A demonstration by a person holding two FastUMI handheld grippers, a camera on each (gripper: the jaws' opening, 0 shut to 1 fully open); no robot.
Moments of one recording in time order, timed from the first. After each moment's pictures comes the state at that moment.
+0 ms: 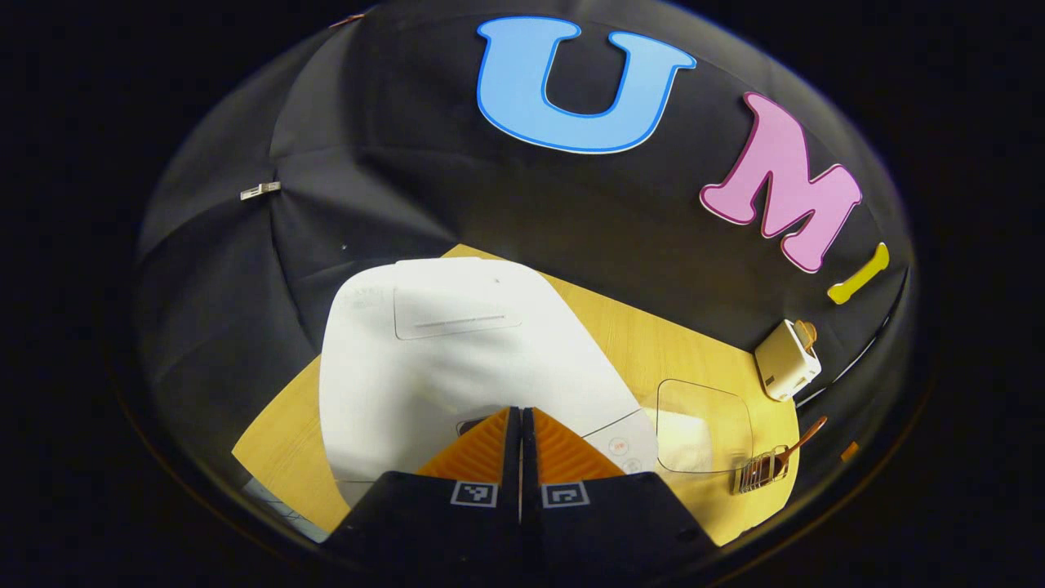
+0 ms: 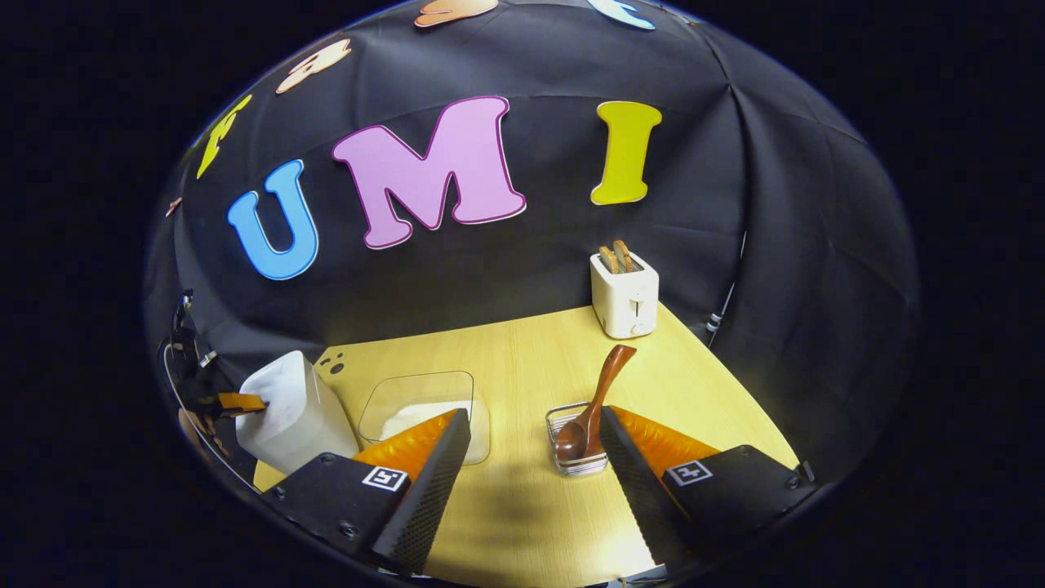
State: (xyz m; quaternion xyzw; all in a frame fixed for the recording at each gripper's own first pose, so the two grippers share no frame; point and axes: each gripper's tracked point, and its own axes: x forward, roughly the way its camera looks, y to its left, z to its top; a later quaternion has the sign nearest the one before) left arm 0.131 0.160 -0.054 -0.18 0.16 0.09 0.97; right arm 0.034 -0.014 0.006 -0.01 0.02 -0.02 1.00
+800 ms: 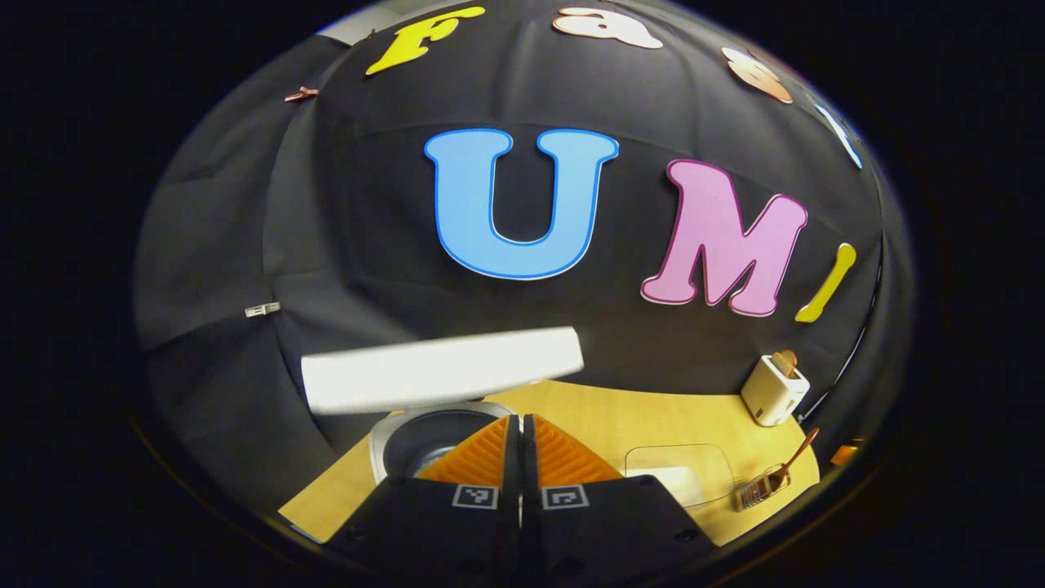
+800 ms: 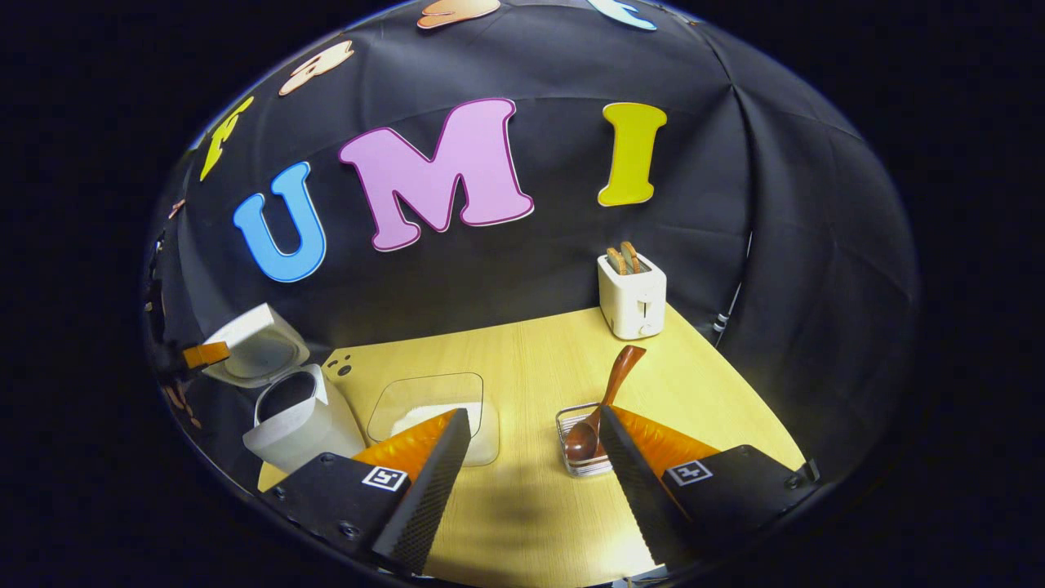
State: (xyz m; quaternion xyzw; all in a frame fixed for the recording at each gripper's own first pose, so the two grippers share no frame) left arm 0.089 0.147 0.079 -0.08 -0.02 0.10 0.99; right arm 0.033 -0.006 0.011 -0.01 0.01 -0.01 1.00
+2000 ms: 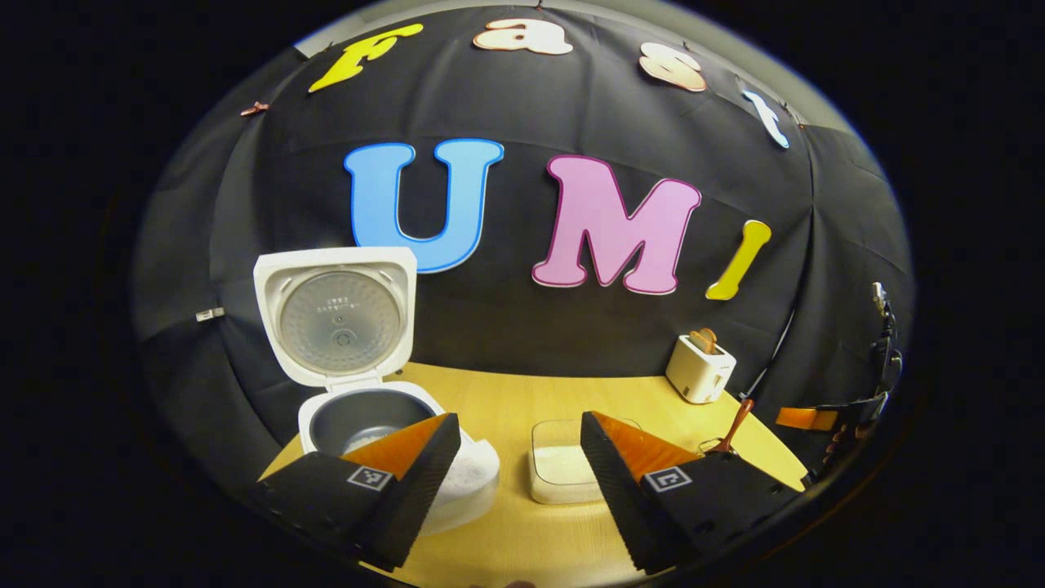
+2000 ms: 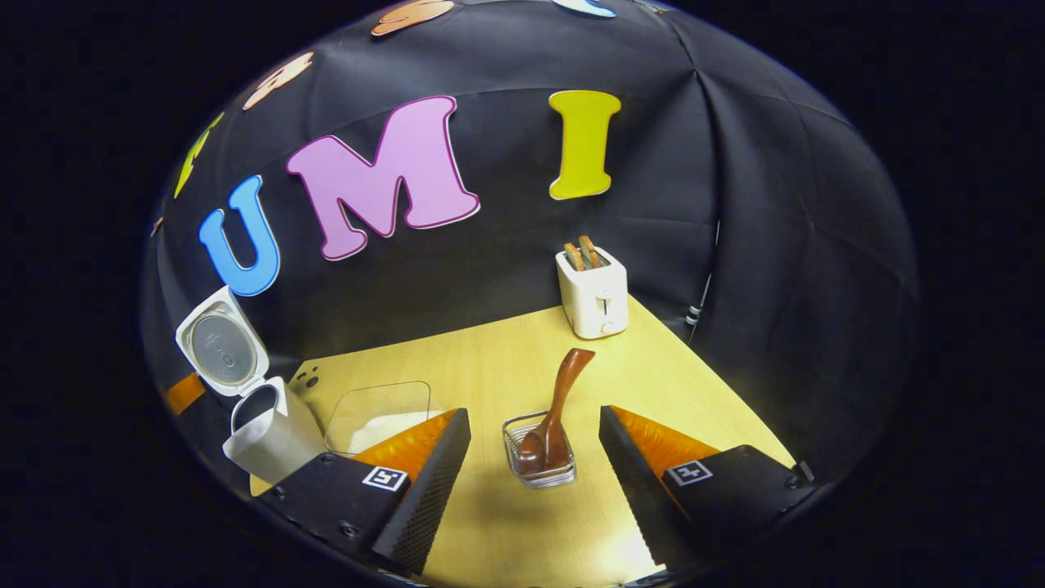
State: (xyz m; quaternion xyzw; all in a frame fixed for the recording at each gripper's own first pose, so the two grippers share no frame) left arm 0.052 0.030 0.039 -0.04 -0.02 -0.02 1.00; right arm 0.068 -0.074 0.007 0.03 0.02 -0.04 1.00
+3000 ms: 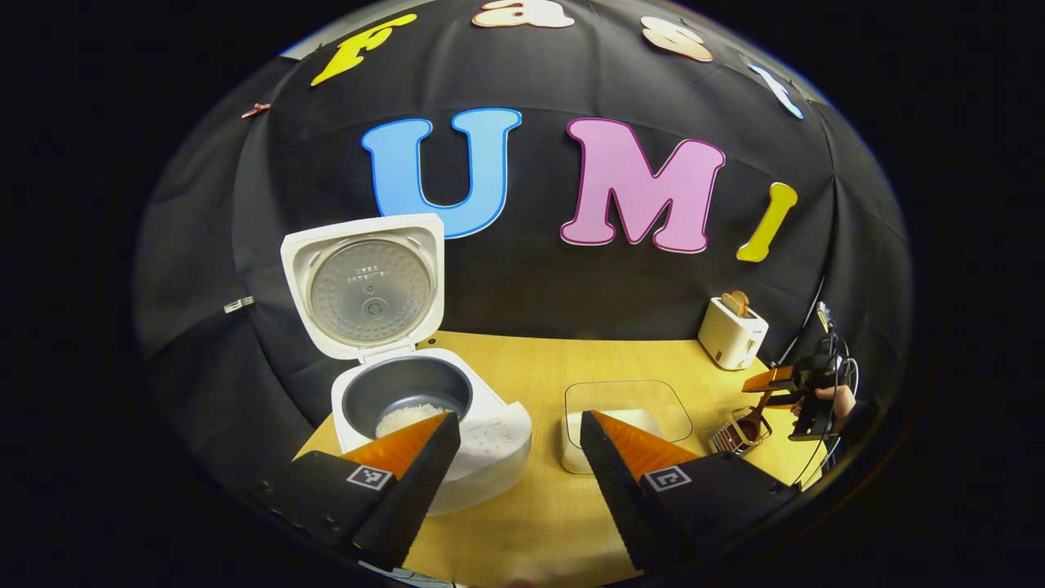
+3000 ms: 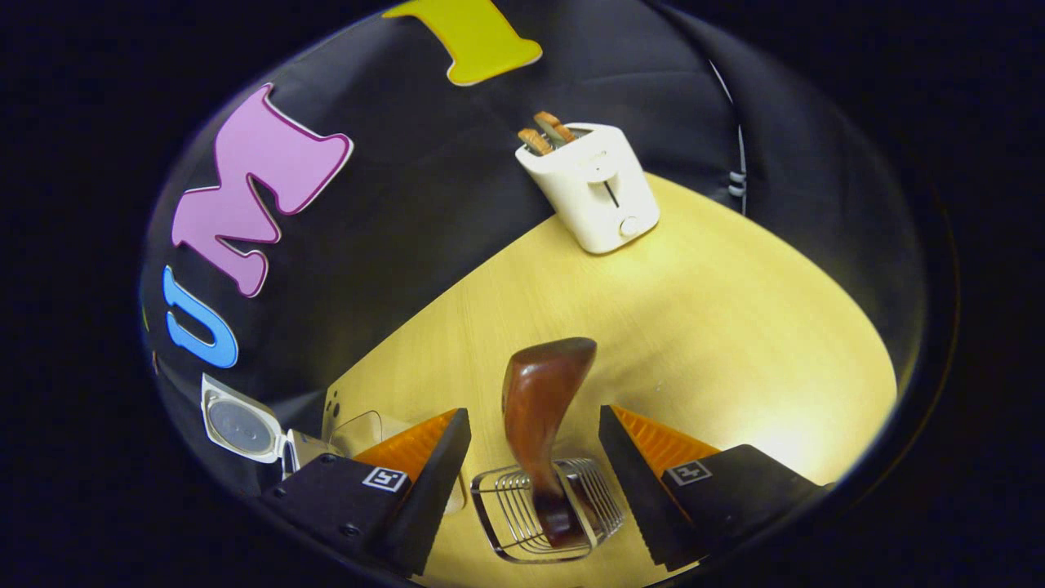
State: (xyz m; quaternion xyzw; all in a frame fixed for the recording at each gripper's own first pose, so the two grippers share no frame) left arm 0.041 0.050 0.013 -0.02 0.04 0.05 1.00; right arm 0.244 -0.108 -0.067 0.22 0.18 0.02 0.96
